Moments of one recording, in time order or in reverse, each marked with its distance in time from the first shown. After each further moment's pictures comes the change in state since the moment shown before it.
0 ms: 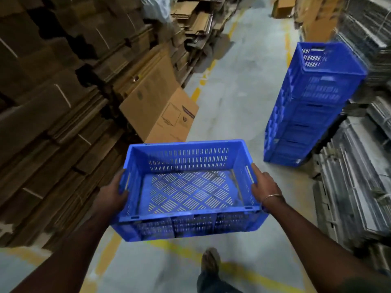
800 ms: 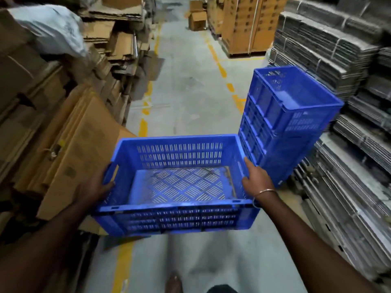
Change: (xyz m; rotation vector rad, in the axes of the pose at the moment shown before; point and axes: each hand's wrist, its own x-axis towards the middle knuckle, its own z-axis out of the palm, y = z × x) left_hand 0.658 0.202 0.001 -0.155 -0.265 0.476; right_hand 0.409 -0.167 -0.078 0.071 0.210 0.299
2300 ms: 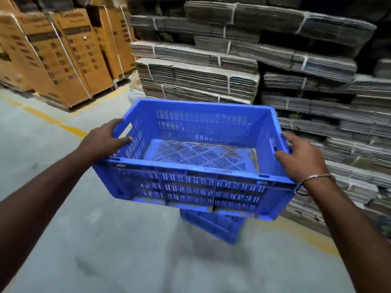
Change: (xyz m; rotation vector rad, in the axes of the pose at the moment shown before) left_hand 0.720 0.617 0.063 0.165 -0.367 0.968; right_hand 0.377 -0.099 -0.220 0.123 0.820 0.817
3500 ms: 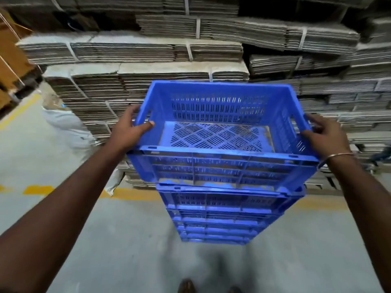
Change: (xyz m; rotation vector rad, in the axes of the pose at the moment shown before) left_hand 0.388 0.058 0.134 -0.633 -0.281 0.270; right_hand 0.221 0.028 0.117 0.198 0.296 0.423
